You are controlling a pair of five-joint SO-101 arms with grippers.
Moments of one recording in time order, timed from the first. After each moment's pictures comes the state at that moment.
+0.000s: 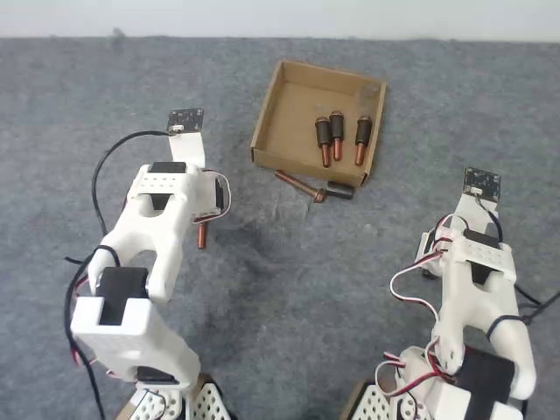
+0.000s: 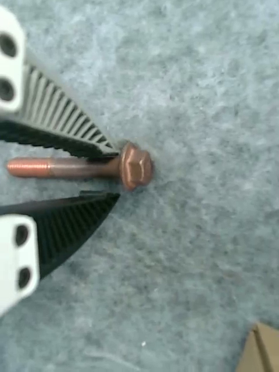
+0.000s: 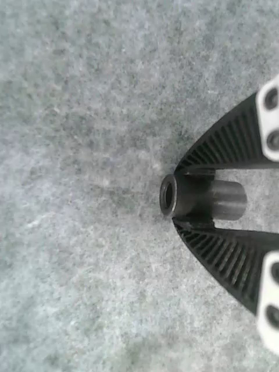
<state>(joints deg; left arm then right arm) -5.0 11.2 27.9 51.5 10.2 15.0 -15.6 56.8 41.6 0.5</state>
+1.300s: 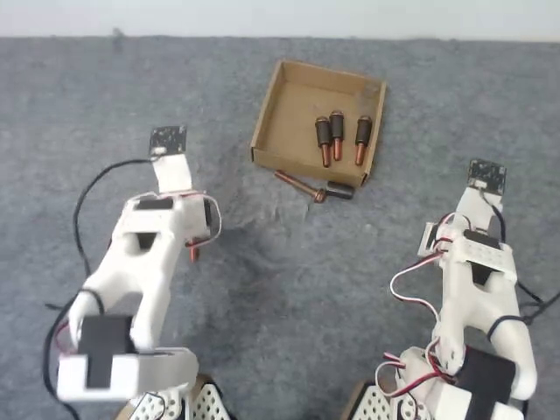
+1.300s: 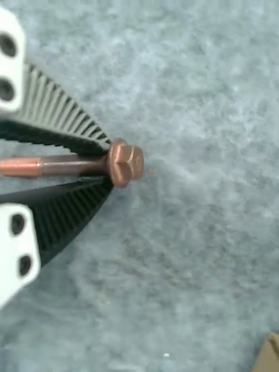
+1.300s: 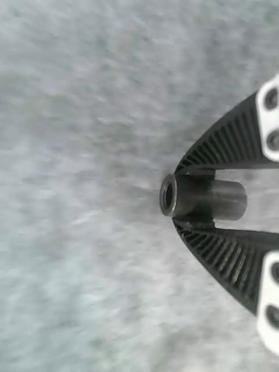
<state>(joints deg) -7.5 -6.2 50.7 37.5 10.5 15.0 -15.6 56.8 33.1 0.5</state>
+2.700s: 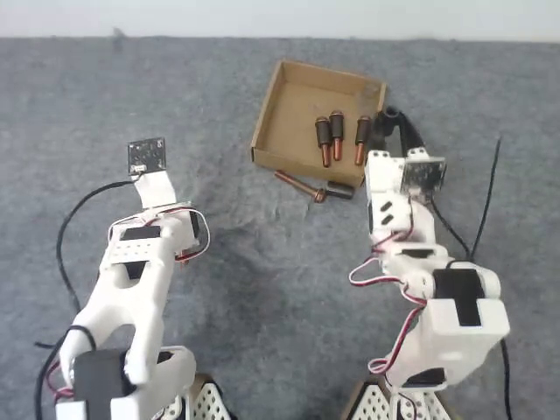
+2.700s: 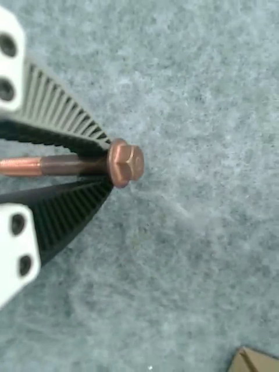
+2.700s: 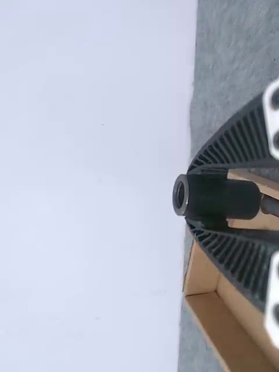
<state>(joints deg) -11.5 -16.8 62.2 28.7 10.5 -5.5 11.2 60.3 -69.3 0.5</state>
